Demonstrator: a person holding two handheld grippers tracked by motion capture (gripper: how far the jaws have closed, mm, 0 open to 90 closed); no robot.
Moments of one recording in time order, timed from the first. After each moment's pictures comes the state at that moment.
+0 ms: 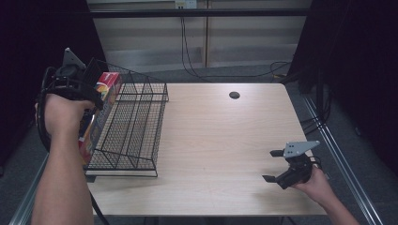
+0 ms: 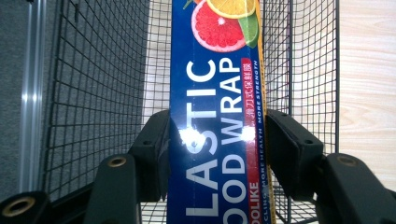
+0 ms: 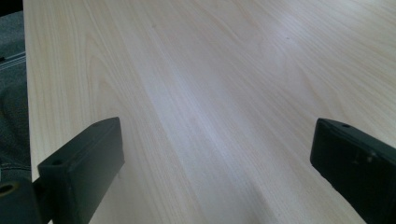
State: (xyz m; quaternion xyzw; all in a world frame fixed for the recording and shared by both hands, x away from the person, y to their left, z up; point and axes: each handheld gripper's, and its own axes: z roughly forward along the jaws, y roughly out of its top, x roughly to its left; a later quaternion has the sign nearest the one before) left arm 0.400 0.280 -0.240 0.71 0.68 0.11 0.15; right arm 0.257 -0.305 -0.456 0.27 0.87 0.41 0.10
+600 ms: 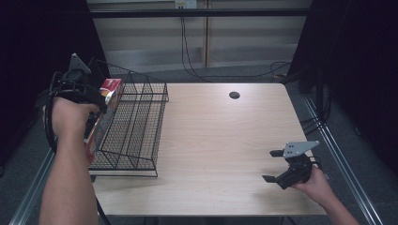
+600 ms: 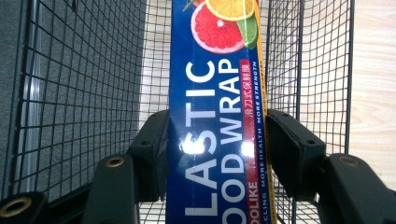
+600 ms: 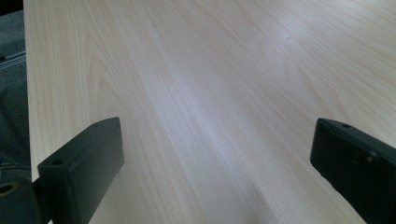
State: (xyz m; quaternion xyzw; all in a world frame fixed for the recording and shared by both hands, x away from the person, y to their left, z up) left arm 0.405 0.276 -0.255 0.70 0.69 0.10 0.14; right arm 0.257 -0.304 -0.456 0.27 0.87 0.41 0.10
